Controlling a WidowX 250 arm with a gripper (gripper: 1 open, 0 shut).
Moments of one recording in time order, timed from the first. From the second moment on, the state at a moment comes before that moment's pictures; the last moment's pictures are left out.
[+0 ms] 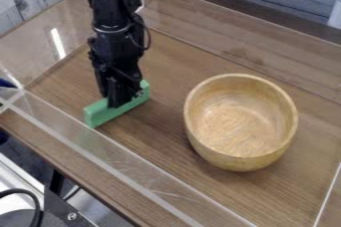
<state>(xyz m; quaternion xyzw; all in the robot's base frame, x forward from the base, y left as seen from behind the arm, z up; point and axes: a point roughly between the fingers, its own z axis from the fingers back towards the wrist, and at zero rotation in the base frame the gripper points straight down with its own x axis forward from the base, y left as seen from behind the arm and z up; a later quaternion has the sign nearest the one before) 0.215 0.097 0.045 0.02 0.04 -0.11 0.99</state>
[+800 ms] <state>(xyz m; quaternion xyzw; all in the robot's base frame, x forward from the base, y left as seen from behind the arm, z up) 0.217 0.101 0.041 0.01 0.05 -0.10 0.99</state>
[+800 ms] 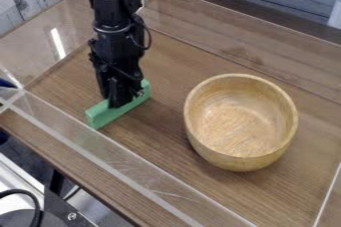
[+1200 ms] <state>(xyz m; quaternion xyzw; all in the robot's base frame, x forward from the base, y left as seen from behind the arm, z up) 0.219 0.103 0.040 0.01 0.05 -0.10 0.99</state>
